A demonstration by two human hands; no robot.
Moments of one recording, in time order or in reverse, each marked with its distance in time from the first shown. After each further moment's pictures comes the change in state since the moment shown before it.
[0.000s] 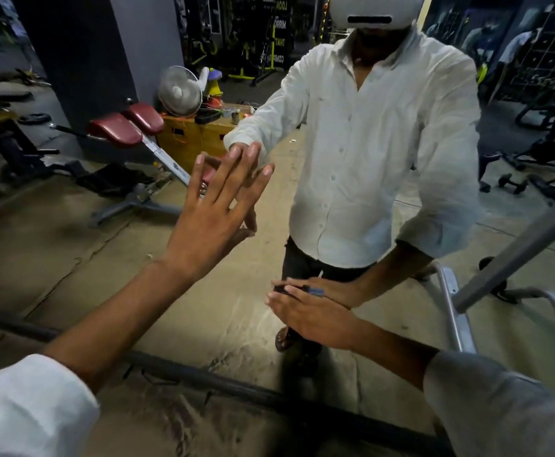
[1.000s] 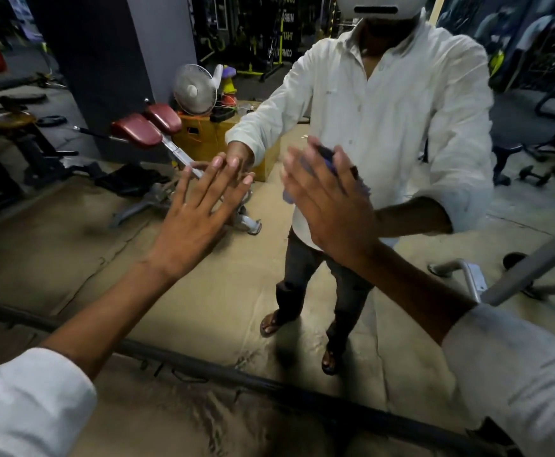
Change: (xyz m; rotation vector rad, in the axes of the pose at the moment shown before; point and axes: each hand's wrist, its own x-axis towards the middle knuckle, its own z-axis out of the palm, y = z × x) left_hand -0.067 -0.118 0.021 0.000 -0.081 0.029; right_hand 0.128 0.161 -0.075 -0.088 0.444 0.721
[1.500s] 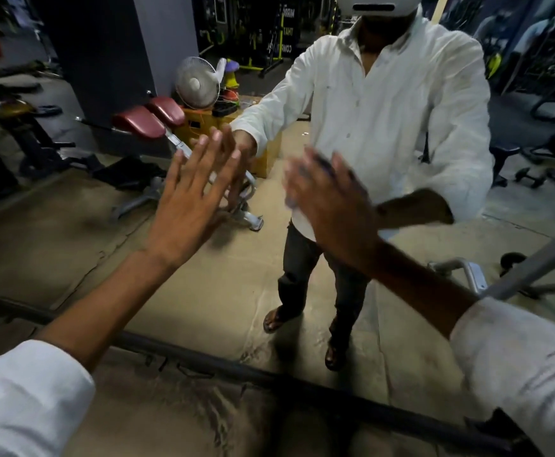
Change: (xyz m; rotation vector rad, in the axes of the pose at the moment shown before) left_hand -0.020 -0.048 -0.001 -0.034 0.037 -0.147; right_hand 0.021 -0.048 0.010 0.129 -0.027 -0.037
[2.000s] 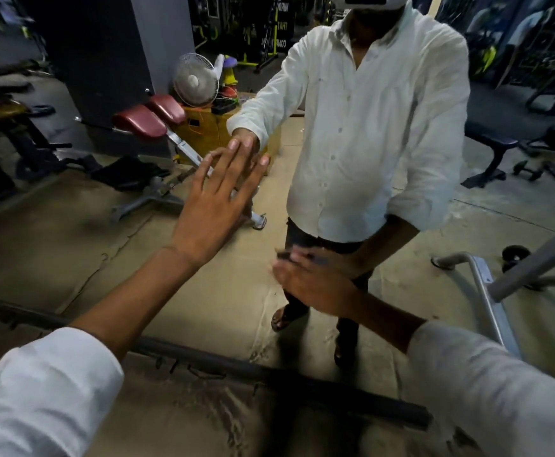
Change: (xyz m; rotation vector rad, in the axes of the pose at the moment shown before) left_hand -0.001 -0.025 0.018 0.042 -0.004 0.096; right_hand -0.068 -0.128 0.047 -0.063 -0.363 -0.517
